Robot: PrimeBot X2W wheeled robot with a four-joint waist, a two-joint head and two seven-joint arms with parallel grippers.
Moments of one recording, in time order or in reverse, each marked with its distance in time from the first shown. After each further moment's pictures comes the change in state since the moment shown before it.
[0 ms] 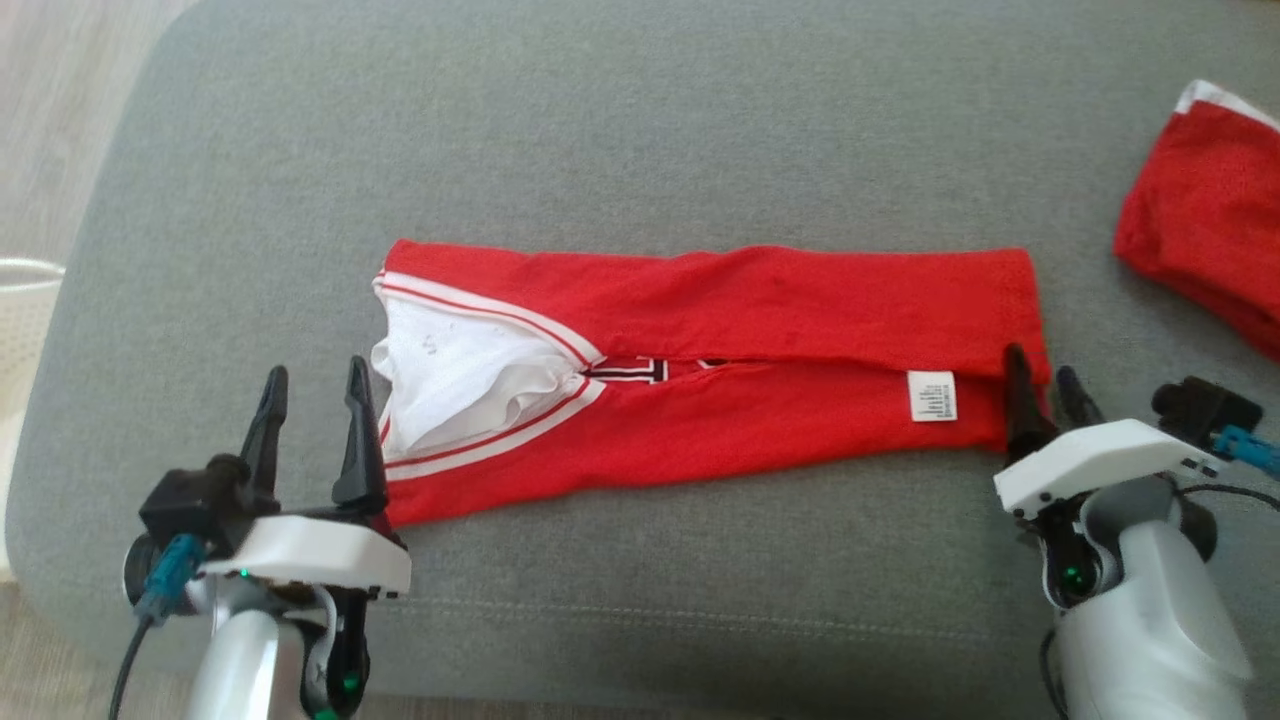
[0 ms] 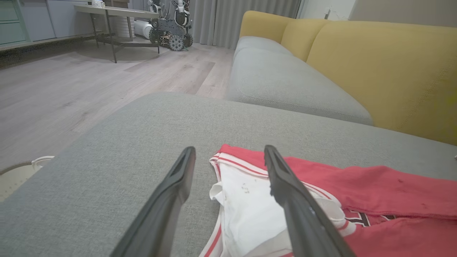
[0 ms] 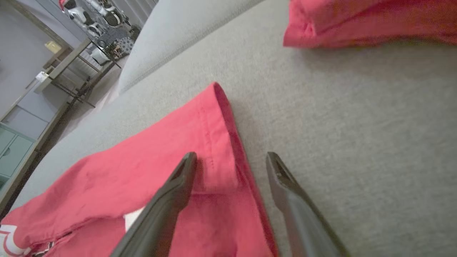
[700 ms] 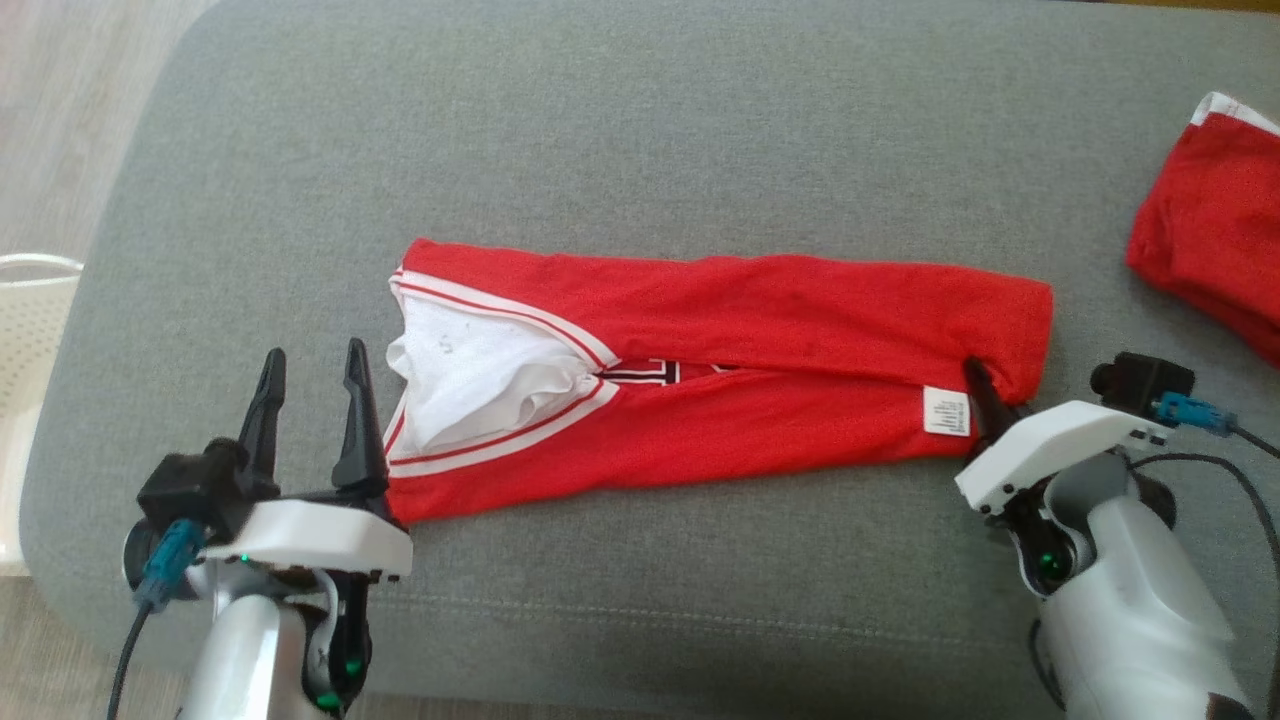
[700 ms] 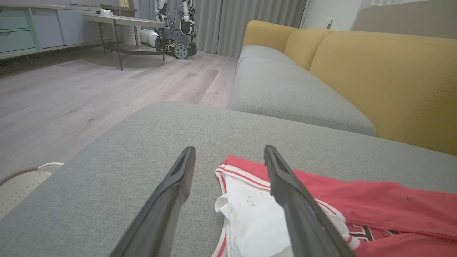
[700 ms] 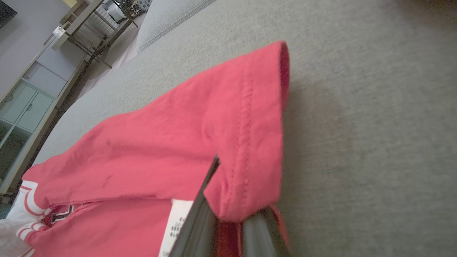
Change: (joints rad) left arm -0.027 -0.003 -0.001 0.000 -0.002 0.009 0.000; right arm -0.077 -0.051 0.175 0.144 0.094 0.000 0.057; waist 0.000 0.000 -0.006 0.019
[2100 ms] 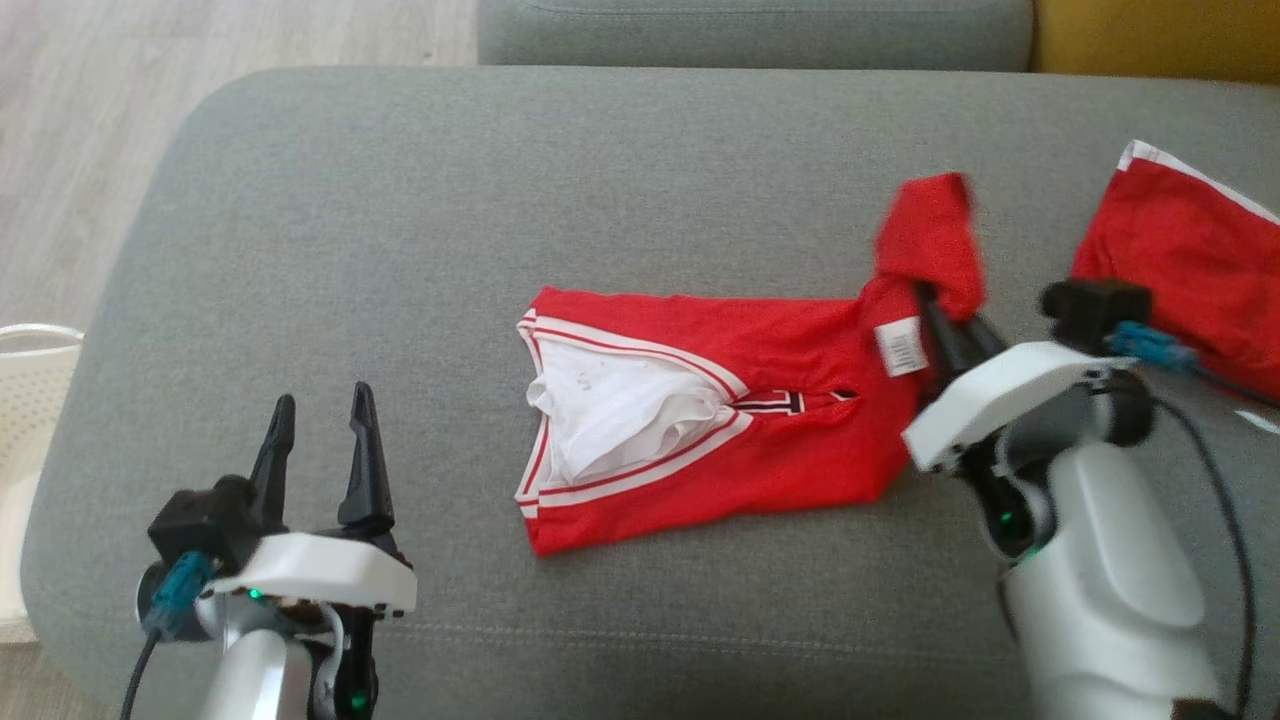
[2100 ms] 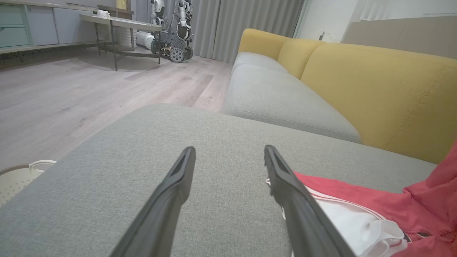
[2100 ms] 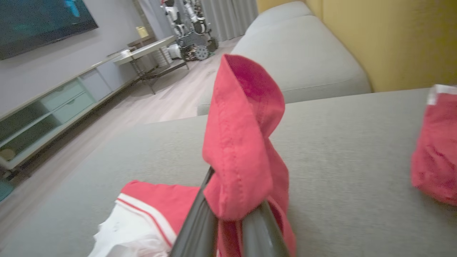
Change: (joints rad) left arm 0.048 0.000 -0.008 0.025 -0.035 0.009 0.000; right arm 0.044 0.043 0.079 -0.353 -0.180 0.000 0.051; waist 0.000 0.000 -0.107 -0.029
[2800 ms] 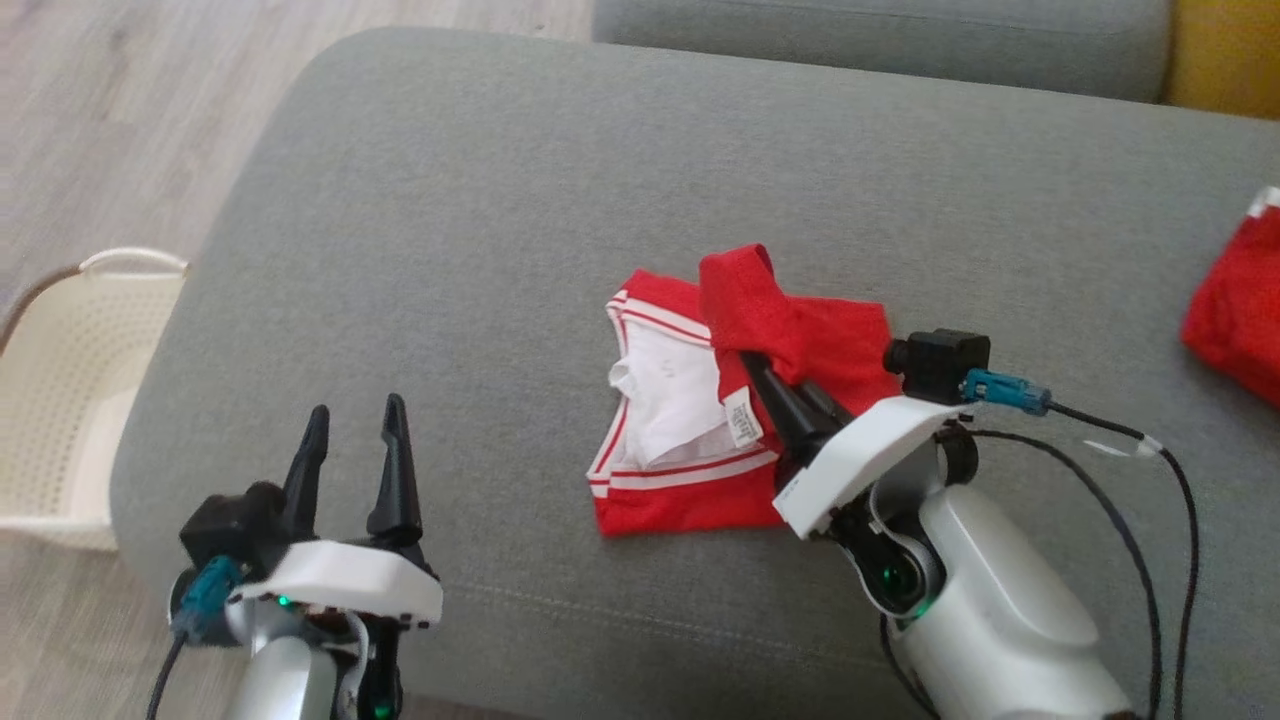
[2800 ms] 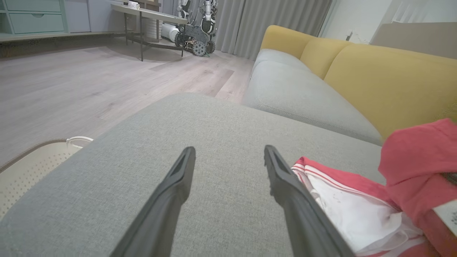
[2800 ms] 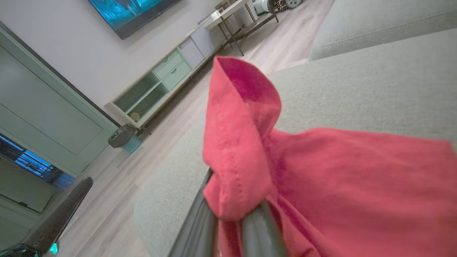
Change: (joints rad) left arm 0.007 0.000 -0.054 0.011 -0.036 0.009 0.000; right arm 0.015 0.006 0.367 0.030 0.360 0.000 -0.039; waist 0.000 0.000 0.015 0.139
